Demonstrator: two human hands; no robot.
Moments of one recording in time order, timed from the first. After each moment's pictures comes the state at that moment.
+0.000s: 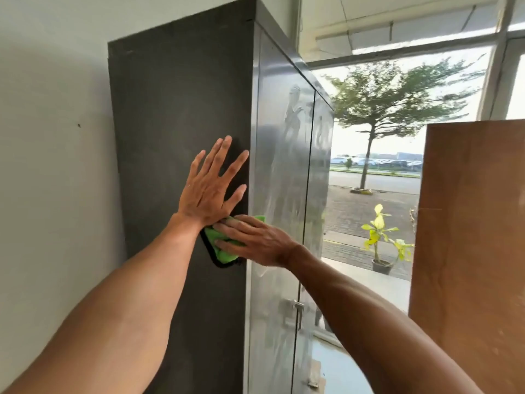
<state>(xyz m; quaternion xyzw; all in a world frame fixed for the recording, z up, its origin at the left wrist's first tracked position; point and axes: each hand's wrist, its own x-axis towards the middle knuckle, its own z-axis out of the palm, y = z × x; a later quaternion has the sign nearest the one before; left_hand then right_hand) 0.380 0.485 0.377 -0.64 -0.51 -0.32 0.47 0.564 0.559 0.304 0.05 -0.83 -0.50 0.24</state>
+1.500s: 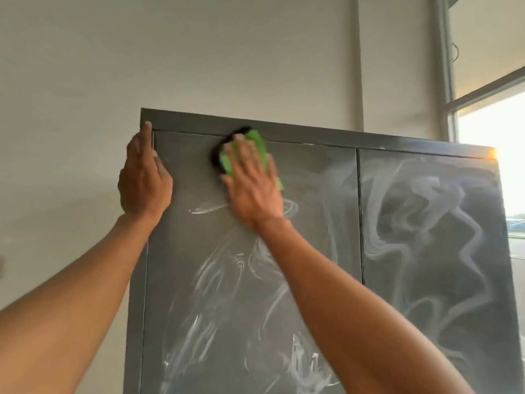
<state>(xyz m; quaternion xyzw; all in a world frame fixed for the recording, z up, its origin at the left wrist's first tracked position) 0.488 0.572 0.579 -0.16 -0.64 -0.37 0.65 0.553 0.775 0.570 0.06 -0.76 -0.09 0.64</state>
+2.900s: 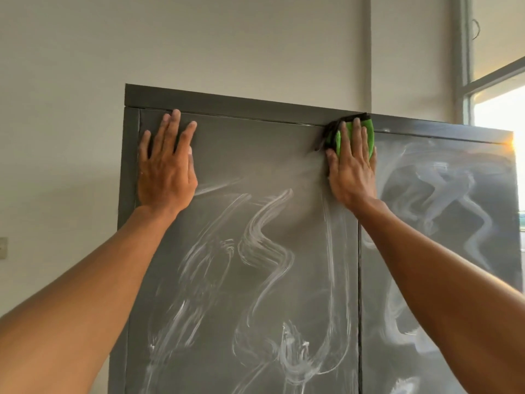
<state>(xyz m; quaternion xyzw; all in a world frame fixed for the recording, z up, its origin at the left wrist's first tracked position) 0.498 0.621 0.562 -0.19 -0.66 -0.17 0.71 0.596 0.964 0.579 -0.06 -0.77 0.04 0.64</state>
